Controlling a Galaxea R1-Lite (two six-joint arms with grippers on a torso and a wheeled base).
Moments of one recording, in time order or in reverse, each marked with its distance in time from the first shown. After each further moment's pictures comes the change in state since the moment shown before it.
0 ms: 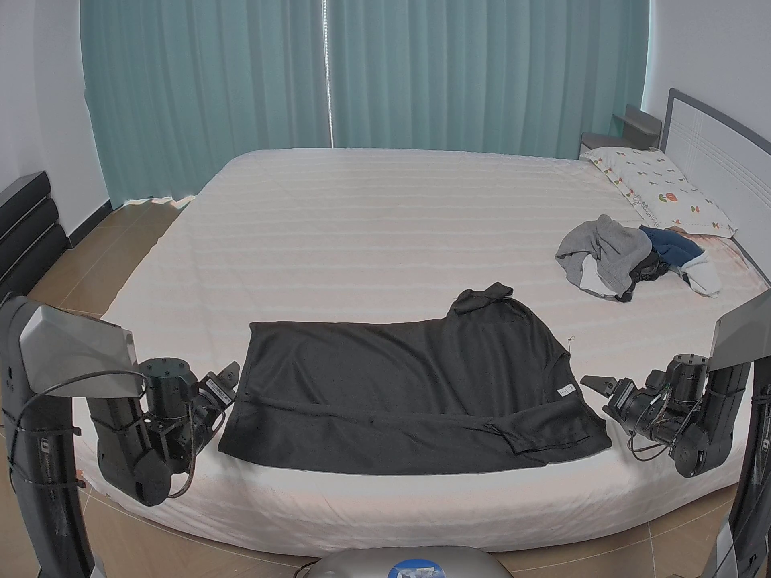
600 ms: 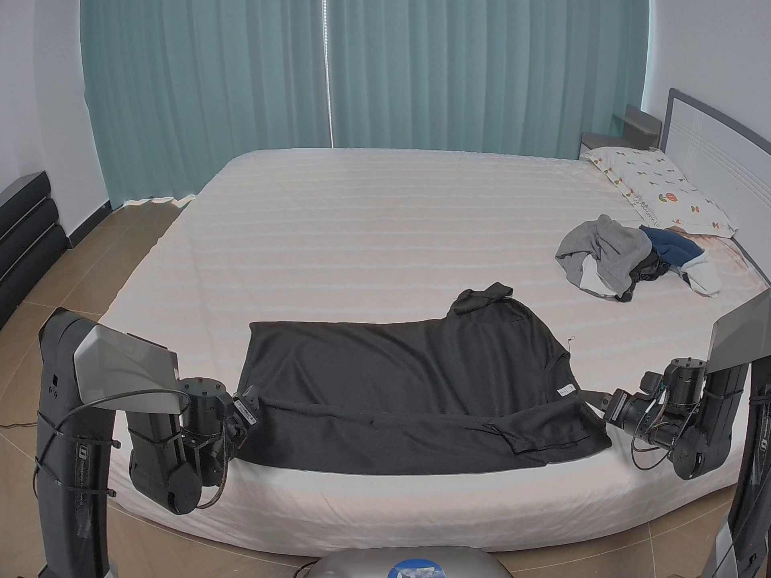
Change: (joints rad) left arm -0.066 0.154 -0.080 -0.005 0.096 0.080; right arm 0.006 0.014 0.006 0.007 -0.002 -0.256
